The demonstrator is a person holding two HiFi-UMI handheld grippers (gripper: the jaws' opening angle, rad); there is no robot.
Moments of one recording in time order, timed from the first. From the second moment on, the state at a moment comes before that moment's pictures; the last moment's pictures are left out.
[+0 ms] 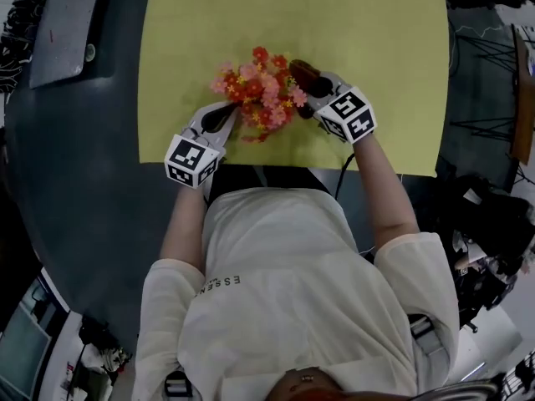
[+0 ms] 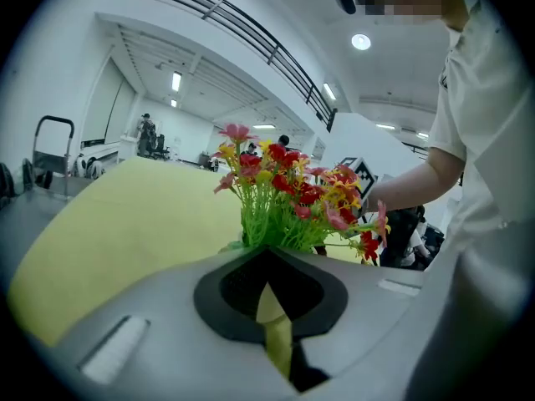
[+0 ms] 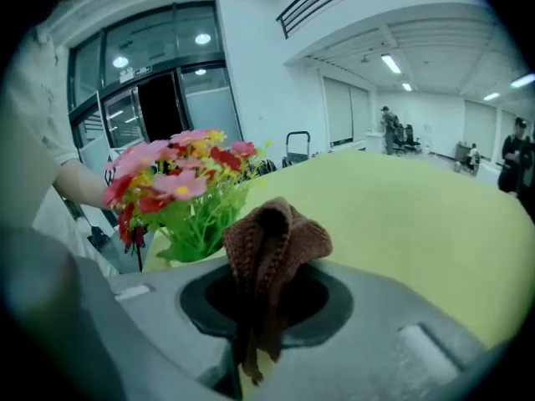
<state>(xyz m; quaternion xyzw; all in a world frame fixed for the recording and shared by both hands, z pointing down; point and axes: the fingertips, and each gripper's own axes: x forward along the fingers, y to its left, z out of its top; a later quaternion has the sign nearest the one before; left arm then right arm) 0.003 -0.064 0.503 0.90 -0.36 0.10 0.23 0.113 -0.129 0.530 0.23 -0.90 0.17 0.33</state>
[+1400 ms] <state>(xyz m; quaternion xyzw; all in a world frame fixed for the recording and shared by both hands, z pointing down) -0.010 -0.071 0.501 0.83 -0.50 0.07 0.23 -0.014 -0.148 0.528 -0.25 -0.85 0.38 0.28</state>
